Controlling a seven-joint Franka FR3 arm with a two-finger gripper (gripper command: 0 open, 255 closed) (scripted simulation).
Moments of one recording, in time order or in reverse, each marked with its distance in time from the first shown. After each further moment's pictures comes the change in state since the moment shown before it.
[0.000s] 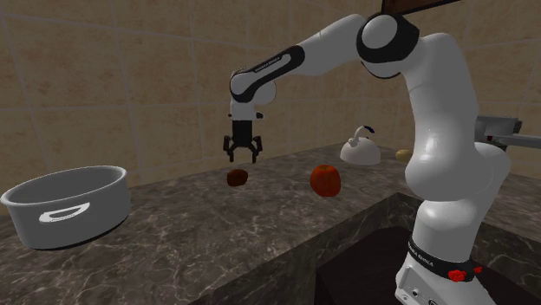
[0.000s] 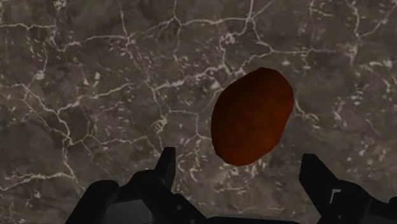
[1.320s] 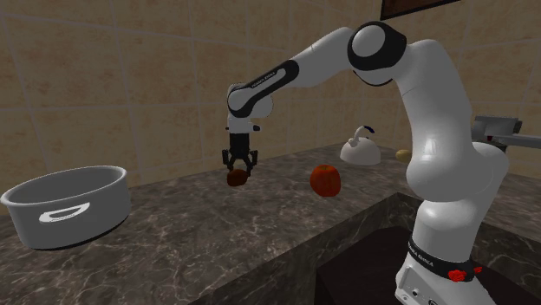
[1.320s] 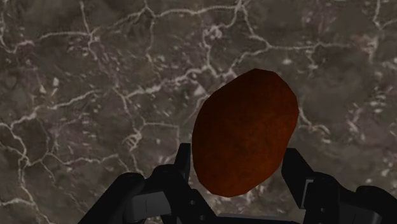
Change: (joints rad) arm 0.033 0.084 -0.020 -0.009 -0.038 0.084 0.043
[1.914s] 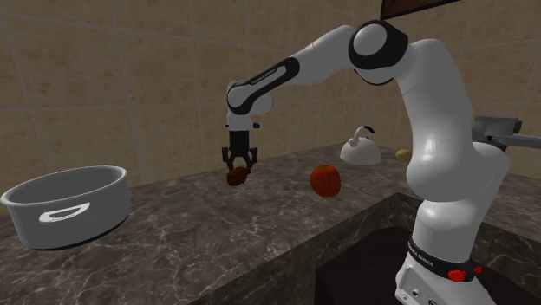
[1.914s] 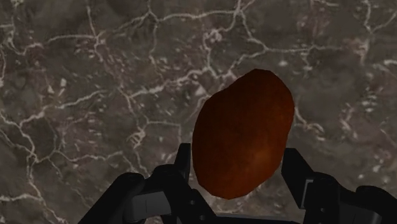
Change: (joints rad) arm -0.001 -0.010 0.004 0.011 0.006 -0.021 -0.001
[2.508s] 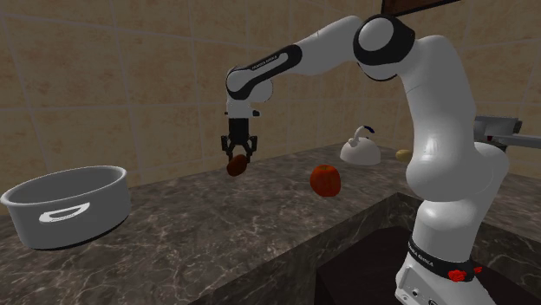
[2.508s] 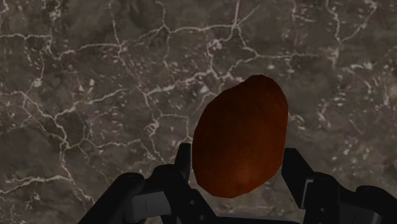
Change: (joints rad) arm -0.007 -0.046 0.014 0.058 0.023 -0.099 -0.005
